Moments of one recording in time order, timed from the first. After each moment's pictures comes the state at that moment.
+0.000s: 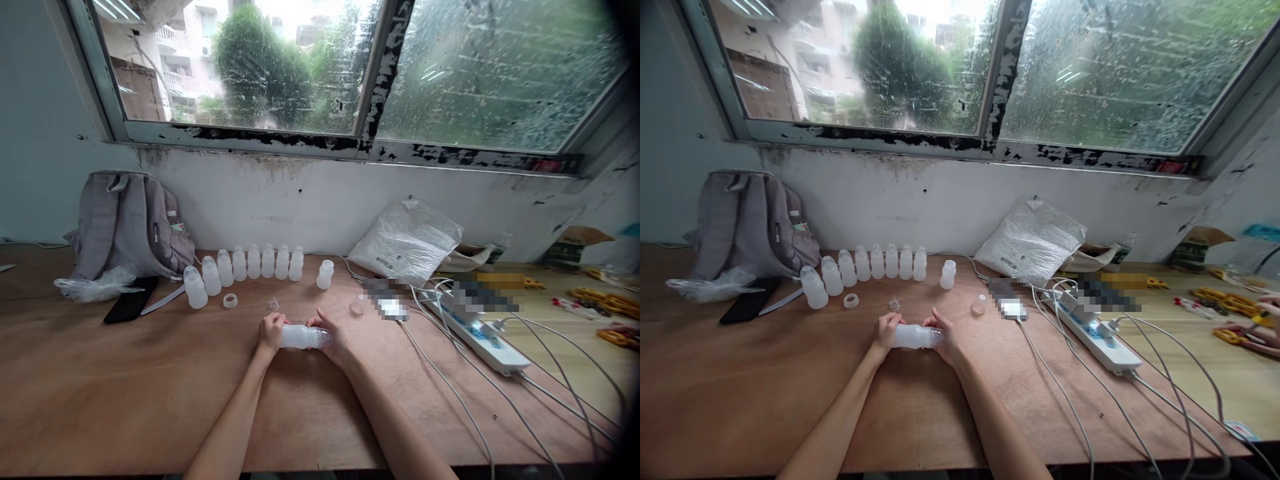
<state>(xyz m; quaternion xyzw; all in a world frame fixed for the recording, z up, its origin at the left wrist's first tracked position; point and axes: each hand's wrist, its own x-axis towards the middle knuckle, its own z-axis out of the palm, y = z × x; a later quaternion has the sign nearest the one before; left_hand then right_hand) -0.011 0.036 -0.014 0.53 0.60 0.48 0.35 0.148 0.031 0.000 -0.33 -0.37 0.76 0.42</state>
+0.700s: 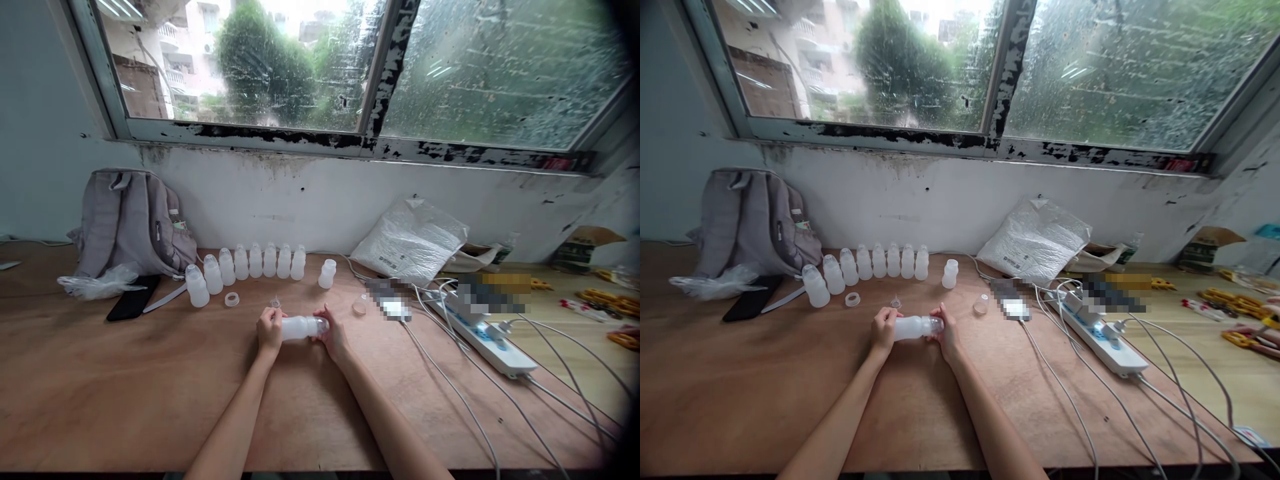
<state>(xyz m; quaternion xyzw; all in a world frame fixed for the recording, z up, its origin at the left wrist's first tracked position) -0.011 0.033 -0.009 0.50 0.60 0.56 0.28 0.139 0.039 -0.009 -0.40 -0.34 0.64 0.56</state>
